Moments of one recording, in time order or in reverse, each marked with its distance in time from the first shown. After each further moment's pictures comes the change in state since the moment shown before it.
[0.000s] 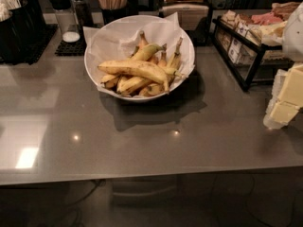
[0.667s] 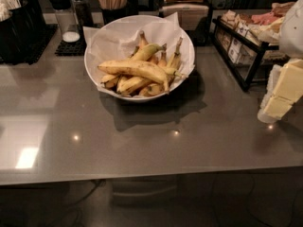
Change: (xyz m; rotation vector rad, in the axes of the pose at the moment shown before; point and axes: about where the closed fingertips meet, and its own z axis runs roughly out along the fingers) arm -0.008 -0.008 0.002 0.010 -0.040 0.006
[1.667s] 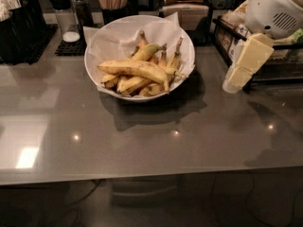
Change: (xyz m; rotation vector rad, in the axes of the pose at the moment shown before) arm -0.062 -0.046 0.018 -0.013 -0.160 -0.025
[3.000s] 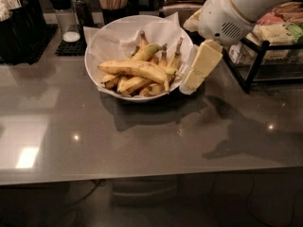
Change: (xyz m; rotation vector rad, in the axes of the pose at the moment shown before) arm -0.069 0.009 0.051 -0.086 -0.164 -0.067
